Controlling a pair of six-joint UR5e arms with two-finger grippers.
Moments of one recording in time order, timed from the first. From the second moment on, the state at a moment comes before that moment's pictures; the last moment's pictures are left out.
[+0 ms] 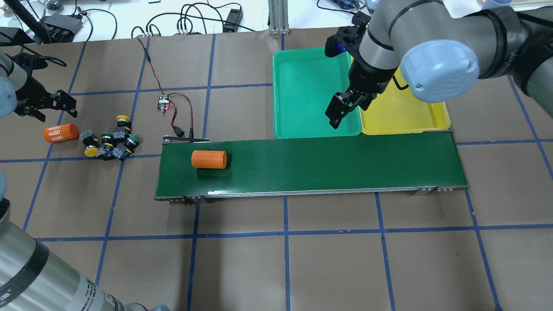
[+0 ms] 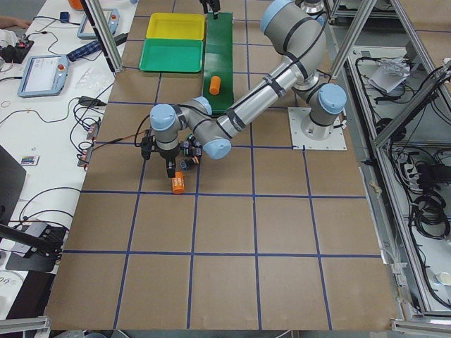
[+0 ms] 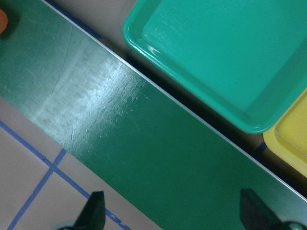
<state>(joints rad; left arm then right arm) -0.99 -2.15 -1.48 -1.01 1.59 0.45 1.66 -1.40 1.67 -1.76 -1.40 -0.60</state>
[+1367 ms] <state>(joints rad) -0.96 -2.20 -1.47 -1.00 1.64 0.50 1.37 -1.52 2.03 -2.06 -1.56 -1.56</state>
